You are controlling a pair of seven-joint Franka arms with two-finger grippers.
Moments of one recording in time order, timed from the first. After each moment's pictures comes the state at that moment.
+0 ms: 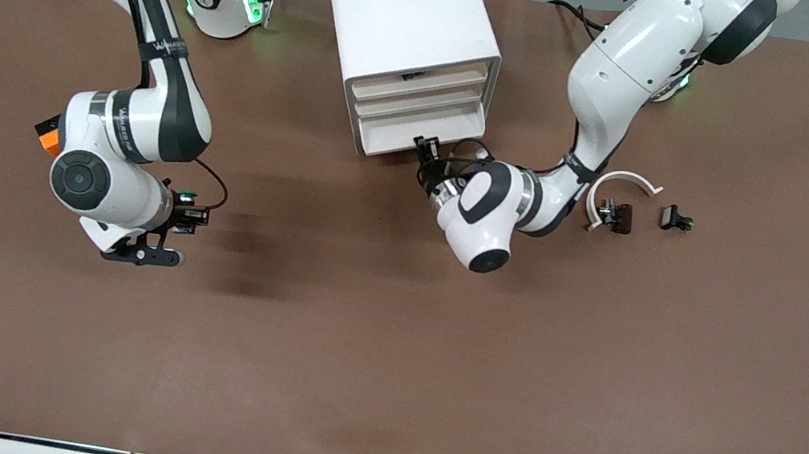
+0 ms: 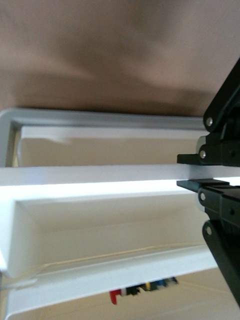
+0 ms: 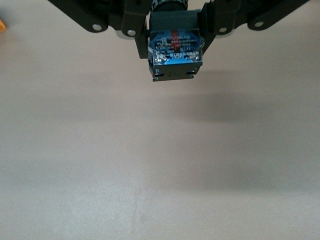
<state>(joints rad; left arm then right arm) -0.54 0.86 -0.12 -1.50 -0.88 1.67 -2.23 0.21 0.44 0.00 -1.72 -0.02 1.90 0.19</state>
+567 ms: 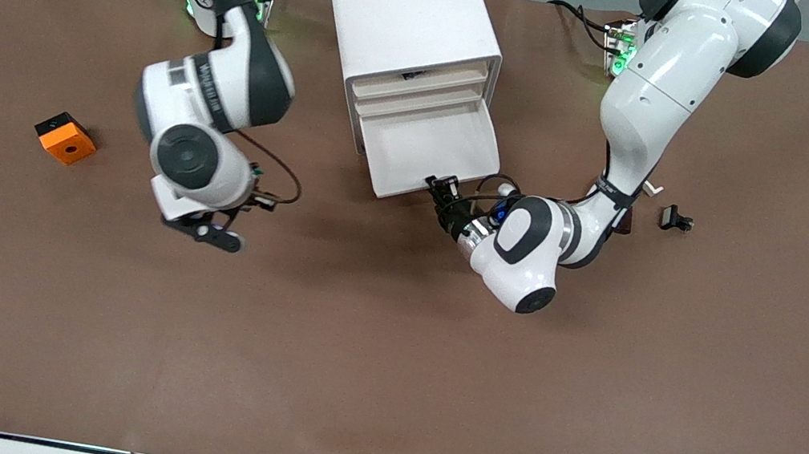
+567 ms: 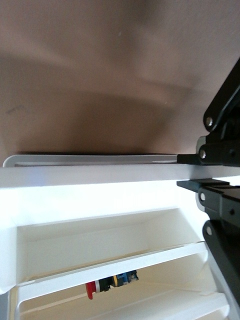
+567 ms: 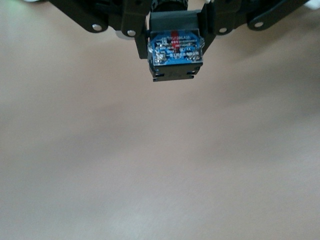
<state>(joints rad) -0.44 0.87 -0.11 -1.44 -0.87 1.68 -2.21 0.48 0.42 0.01 -1.60 -0.02 1.73 0.80</state>
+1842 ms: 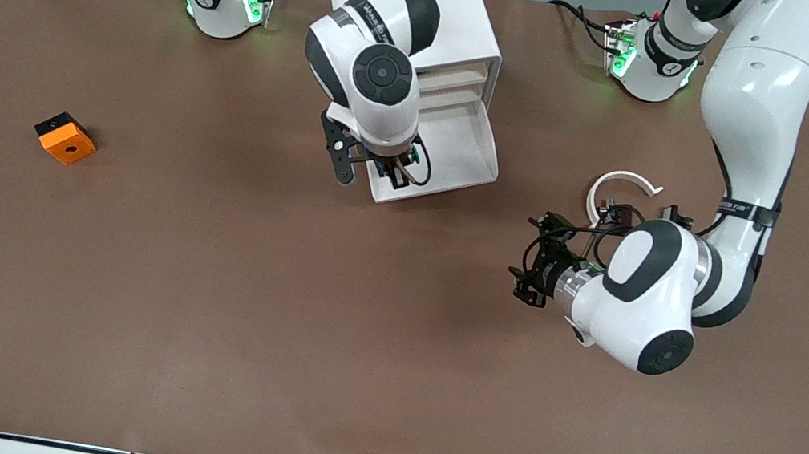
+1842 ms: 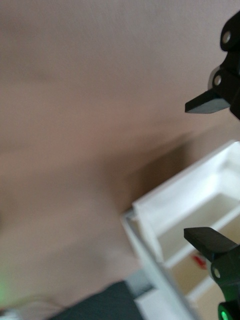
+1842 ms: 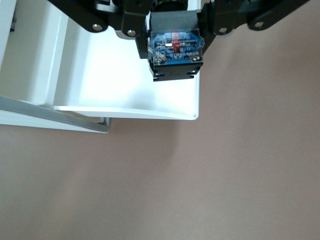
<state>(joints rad) -0.26 0.74 -0.09 -1.18 -0.40 1.46 -1.70 0.79 0.47 0.01 -1.57 0.13 1.91 1.90</state>
